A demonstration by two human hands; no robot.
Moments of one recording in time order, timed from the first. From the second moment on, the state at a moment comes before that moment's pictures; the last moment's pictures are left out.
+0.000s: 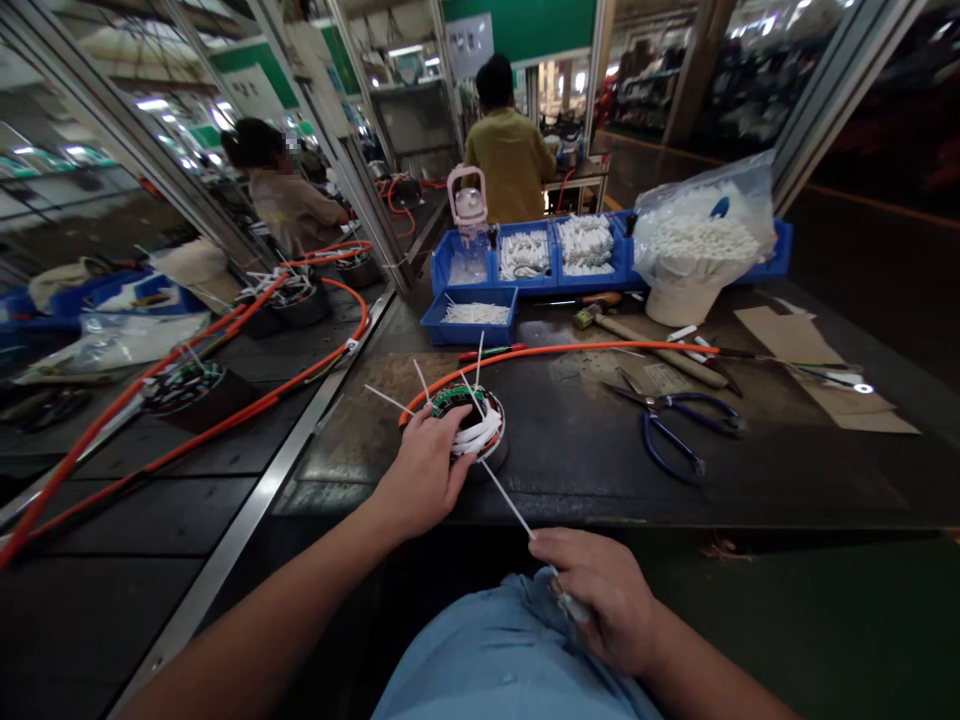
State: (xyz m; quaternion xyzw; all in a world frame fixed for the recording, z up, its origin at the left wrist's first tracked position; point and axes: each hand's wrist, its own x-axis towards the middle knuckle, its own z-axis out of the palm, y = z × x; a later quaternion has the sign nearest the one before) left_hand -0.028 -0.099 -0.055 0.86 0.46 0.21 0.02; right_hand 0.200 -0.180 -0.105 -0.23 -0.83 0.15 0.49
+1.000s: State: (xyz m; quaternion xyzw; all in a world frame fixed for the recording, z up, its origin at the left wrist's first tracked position) left_hand -0.033 -0.096 -0.067 0.85 0.39 0.35 0.01; right_hand 0.142 -0.105 -0.100 -0.35 -0.57 0.54 0.52
